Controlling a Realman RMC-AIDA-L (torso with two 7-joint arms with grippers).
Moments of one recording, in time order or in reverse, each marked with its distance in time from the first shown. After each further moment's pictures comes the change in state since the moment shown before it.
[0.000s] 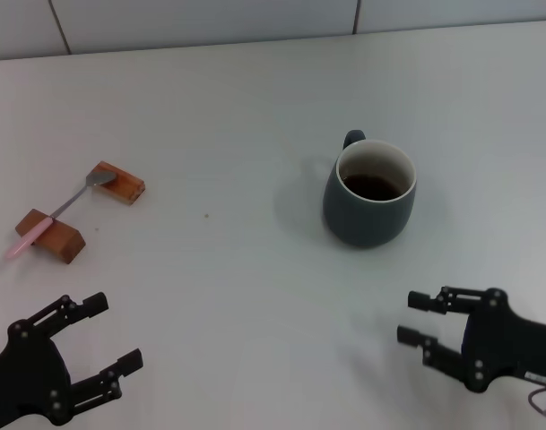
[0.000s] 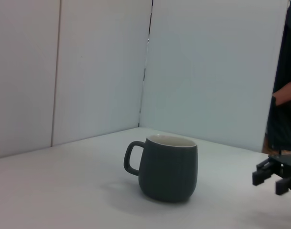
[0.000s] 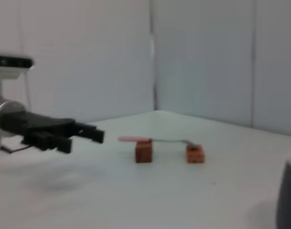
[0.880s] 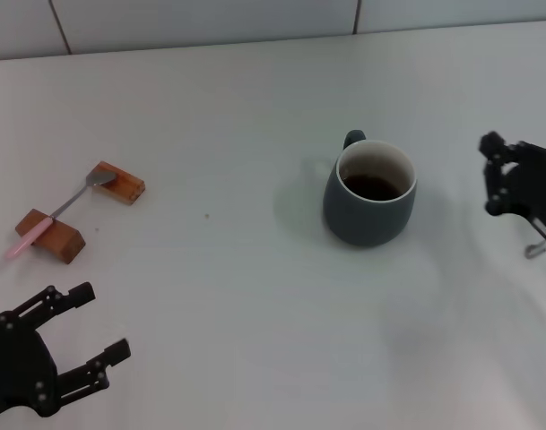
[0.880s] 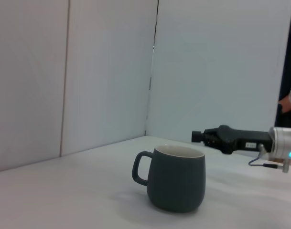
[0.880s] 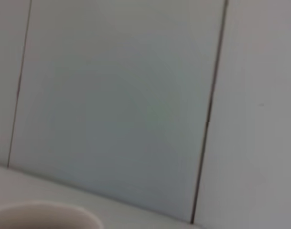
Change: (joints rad) left arm 0.000 0.006 -0.030 0.014 0.000 0.026 -0.003; right arm 0.077 0.007 0.226 0.260 0.509 0.358 -0.422
